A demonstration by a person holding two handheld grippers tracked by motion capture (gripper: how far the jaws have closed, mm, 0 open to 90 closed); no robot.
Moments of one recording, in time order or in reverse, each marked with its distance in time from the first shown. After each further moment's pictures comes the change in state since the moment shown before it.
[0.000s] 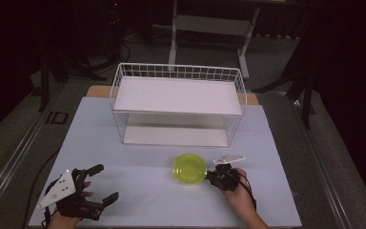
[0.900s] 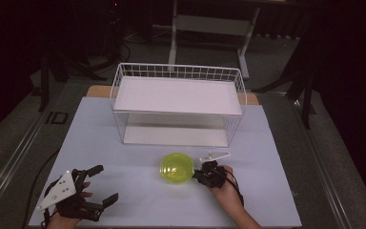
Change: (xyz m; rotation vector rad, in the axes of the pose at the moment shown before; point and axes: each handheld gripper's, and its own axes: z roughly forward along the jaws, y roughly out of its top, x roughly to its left) left arm -0.002 0.001 -0.001 0.015 0.002 0.017; right arm 0.021 0.019 0.027 0.024 0.046 -0.016
